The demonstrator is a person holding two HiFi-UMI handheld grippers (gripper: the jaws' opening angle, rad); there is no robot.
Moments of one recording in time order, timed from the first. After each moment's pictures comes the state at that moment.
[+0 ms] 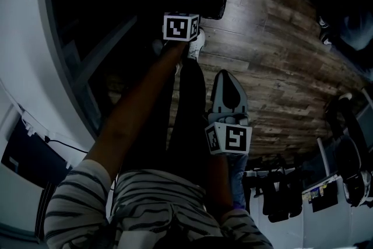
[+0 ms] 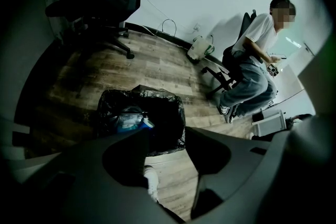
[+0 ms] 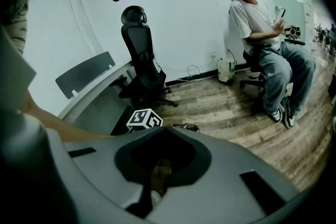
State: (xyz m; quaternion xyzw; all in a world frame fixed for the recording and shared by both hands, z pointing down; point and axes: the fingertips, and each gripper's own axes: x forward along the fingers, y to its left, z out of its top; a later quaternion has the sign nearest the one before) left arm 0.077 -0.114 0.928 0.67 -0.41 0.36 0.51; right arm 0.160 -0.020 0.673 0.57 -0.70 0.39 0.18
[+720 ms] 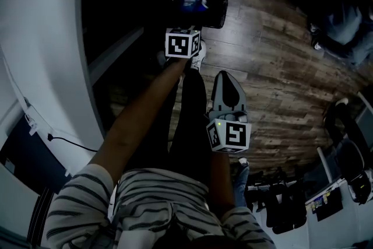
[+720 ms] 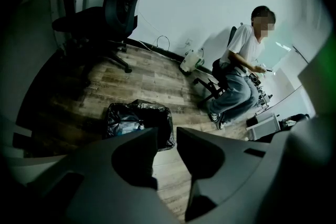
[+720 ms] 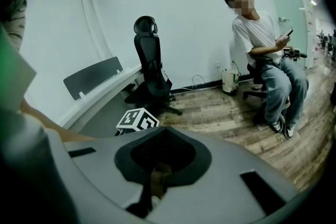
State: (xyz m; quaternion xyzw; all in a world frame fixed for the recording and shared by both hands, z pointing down) left arm 0.067 -0.101 0.845 0.70 -0.42 0.31 0.49; right arm 0.139 -0.010 0.628 0.58 -0.72 0.35 0.16
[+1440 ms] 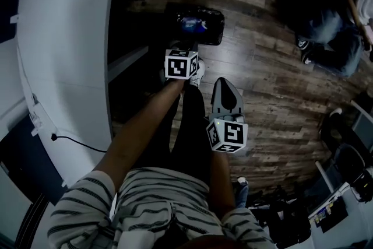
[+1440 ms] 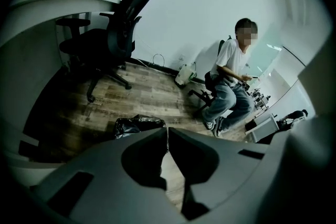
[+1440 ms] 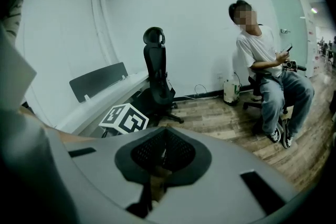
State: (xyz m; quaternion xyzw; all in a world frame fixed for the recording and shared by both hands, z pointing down) left arm 0.047 -0.090 0.749 0.74 -0.44 0.27 0.44; right arm 0.124 0.002 0.579 0.59 -0.73 0.31 0.15
